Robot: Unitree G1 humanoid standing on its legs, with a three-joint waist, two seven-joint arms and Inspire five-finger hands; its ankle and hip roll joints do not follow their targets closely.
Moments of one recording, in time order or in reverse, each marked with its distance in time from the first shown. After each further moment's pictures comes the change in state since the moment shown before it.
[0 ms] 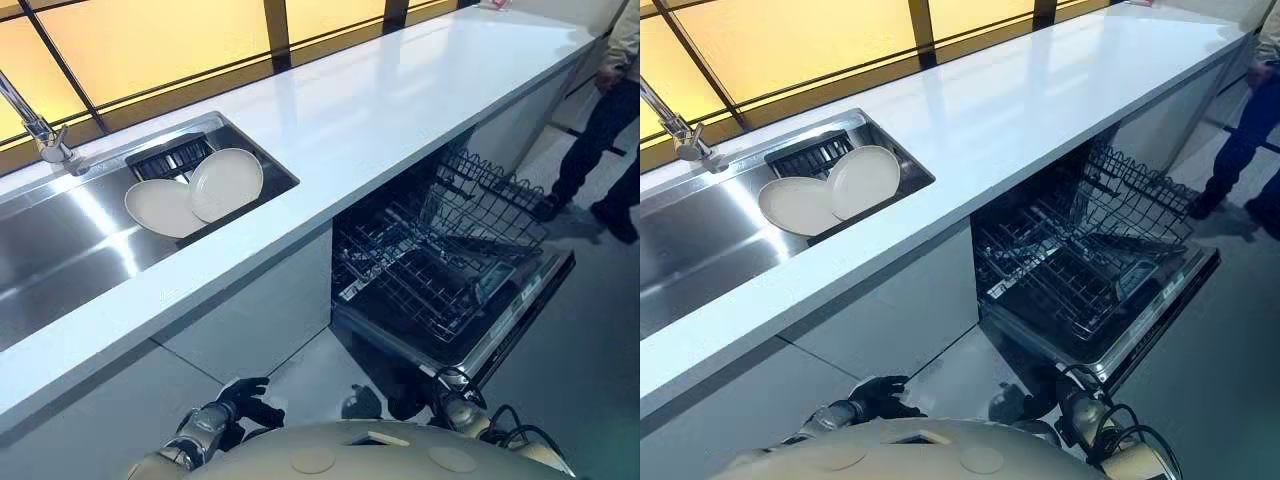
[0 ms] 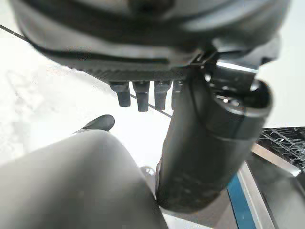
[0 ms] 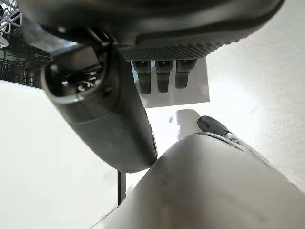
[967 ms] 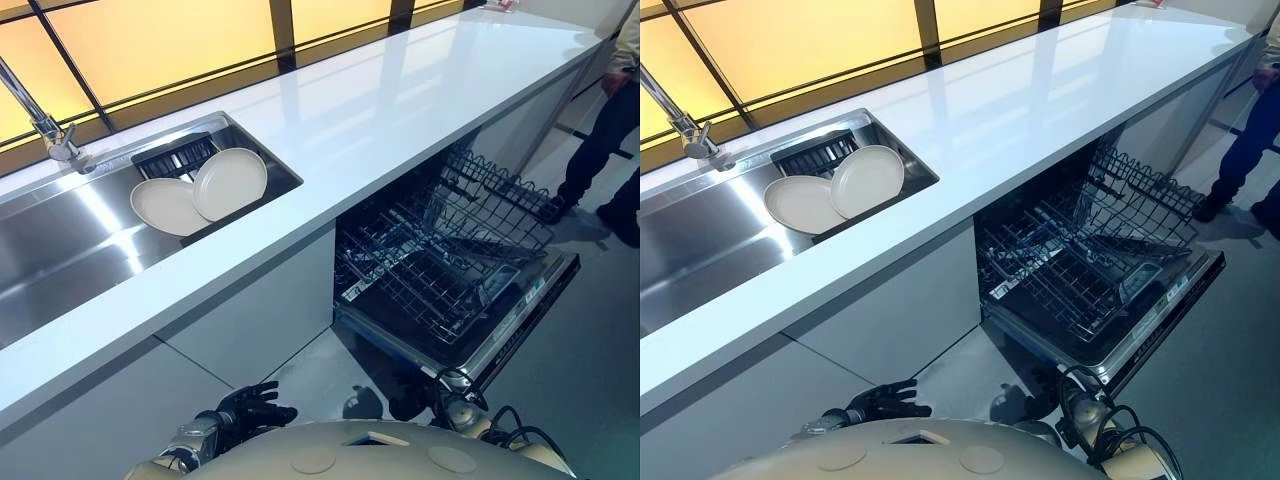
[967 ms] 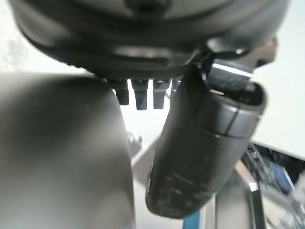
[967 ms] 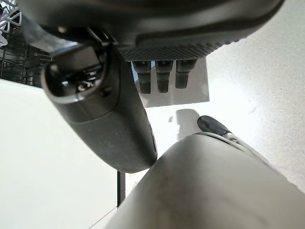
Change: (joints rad) left arm 0.032 0.019 0.096 -0.010 -0.263 0.020 -0.323; right arm 0.003 -0.009 -0.021 -0.004 -0.018 0.003 0.010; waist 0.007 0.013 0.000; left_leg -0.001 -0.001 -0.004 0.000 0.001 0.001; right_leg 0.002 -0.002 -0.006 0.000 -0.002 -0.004
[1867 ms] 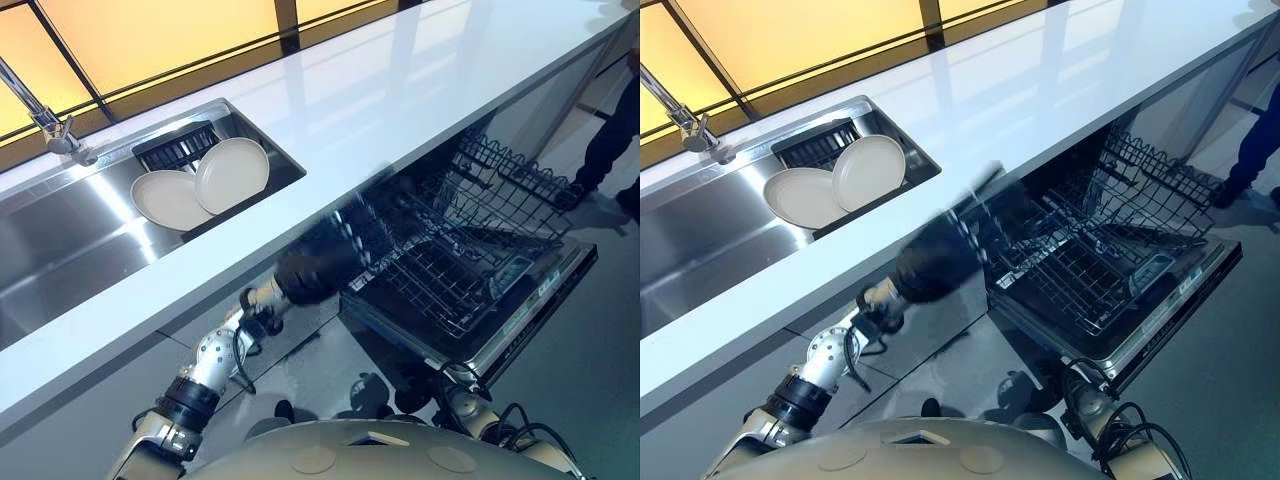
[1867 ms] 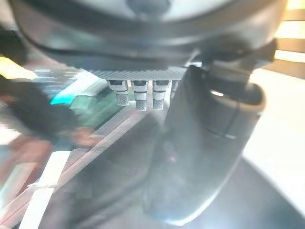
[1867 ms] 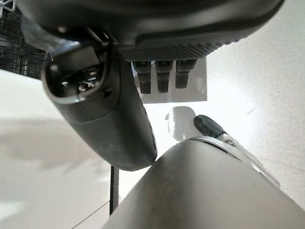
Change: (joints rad) left arm -0.153 0.014 -0.036 -1.272 -1.083 0.036 -0.162; right arm 0.001 -0.027 0.042 -0.074 0.017 0.050 -0.015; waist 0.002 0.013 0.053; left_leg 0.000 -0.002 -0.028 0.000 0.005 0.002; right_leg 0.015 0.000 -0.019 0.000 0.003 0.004
